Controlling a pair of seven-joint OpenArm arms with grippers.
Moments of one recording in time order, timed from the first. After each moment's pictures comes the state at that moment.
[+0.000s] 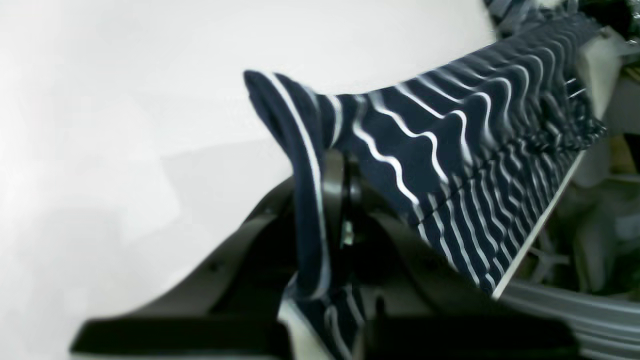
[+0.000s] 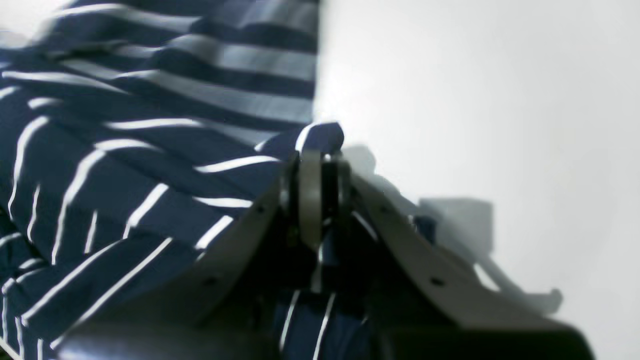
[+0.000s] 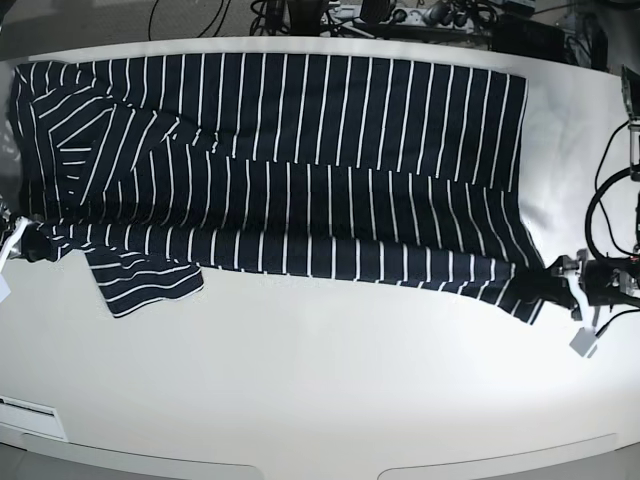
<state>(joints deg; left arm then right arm) -33.3 -46.6 15.7 57.3 -85.3 -41.4 75.5 10.2 47.9 7.9 67.6 55.3 40.4 -57.9</state>
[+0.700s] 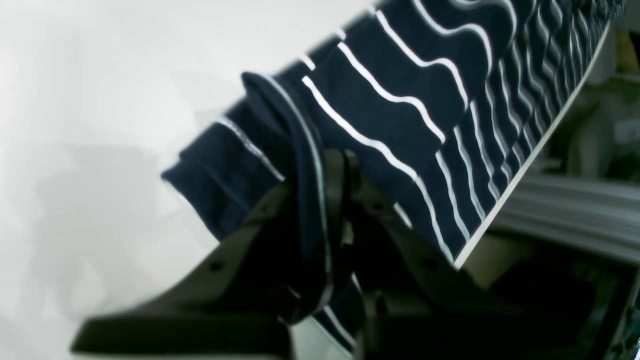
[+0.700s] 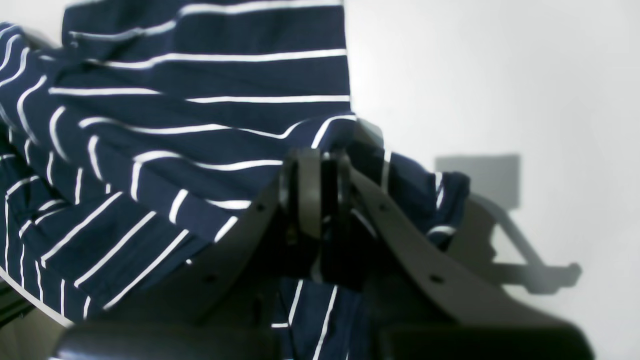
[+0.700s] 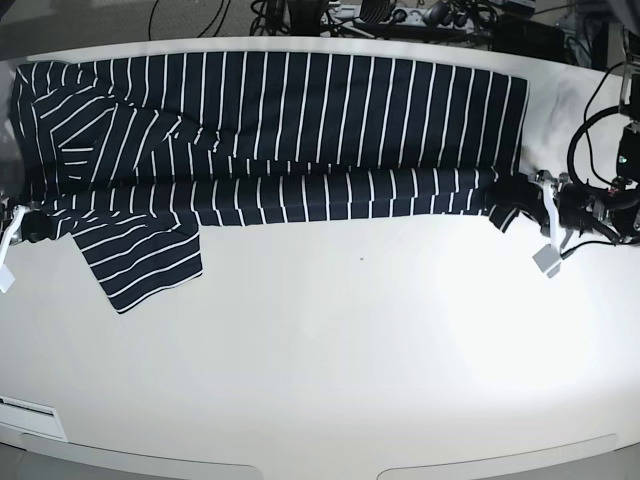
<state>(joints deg) -14.3 -49.1 15.7 73.3 -84.8 -41.5 78.2 10.1 48.5 7.9 67.7 60.5 40.3 -70.8</state>
